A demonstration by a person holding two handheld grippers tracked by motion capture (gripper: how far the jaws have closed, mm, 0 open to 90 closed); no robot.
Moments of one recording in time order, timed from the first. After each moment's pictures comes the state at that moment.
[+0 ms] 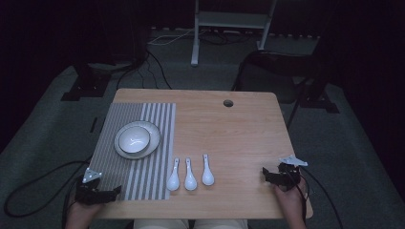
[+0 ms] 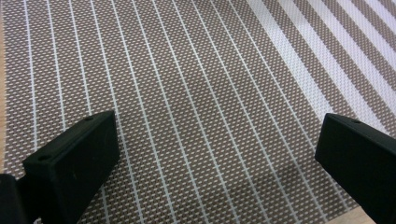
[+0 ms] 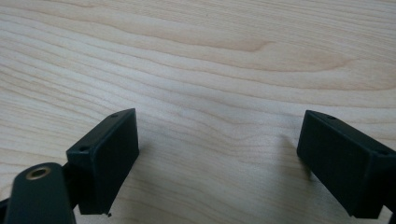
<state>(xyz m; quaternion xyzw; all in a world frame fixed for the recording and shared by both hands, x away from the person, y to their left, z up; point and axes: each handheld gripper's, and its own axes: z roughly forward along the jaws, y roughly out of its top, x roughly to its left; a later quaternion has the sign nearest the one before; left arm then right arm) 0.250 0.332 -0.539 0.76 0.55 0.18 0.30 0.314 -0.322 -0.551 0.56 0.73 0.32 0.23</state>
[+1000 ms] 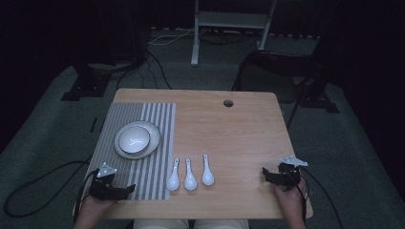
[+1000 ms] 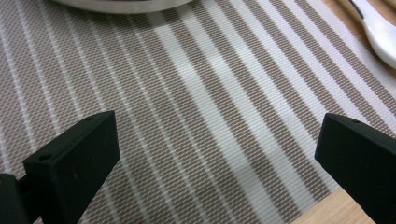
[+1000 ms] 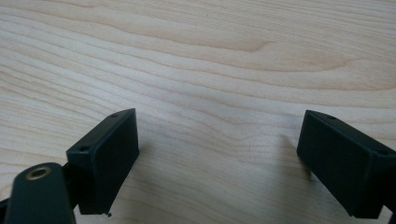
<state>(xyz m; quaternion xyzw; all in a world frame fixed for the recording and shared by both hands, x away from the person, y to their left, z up) 0.264 0.288 -0.523 0.80 0.49 0.14 0.32 0.314 -0.322 -0.551 0.56 0.73 0.32 0.23</state>
